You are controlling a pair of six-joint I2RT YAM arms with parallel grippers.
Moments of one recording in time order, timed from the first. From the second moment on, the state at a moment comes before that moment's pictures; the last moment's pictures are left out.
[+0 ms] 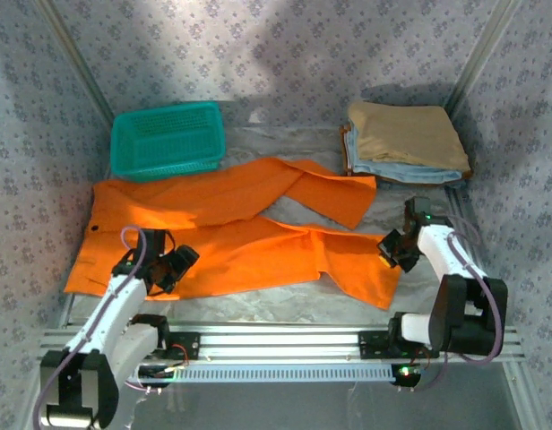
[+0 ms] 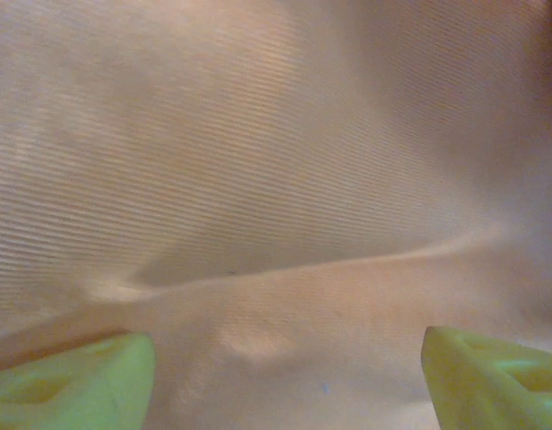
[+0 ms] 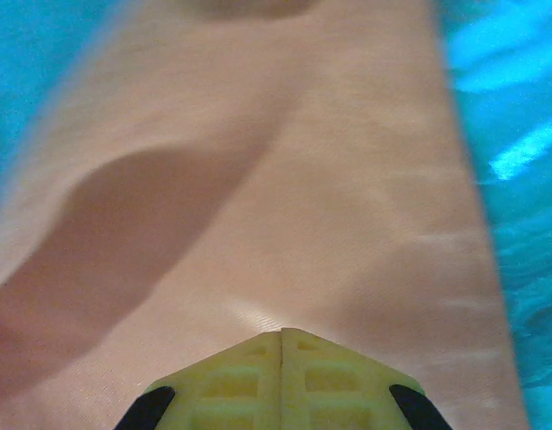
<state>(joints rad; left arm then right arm) -0.13 0.90 0.46 -0.66 0.17 -0.92 -0.05 1.28 0.76 -0.86 -0.19 0.74</state>
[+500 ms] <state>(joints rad) -0.51 1.38 0.80 -0.45 0.08 -0.88 0.32 1.48 0.76 -0.77 -0.14 0.87</state>
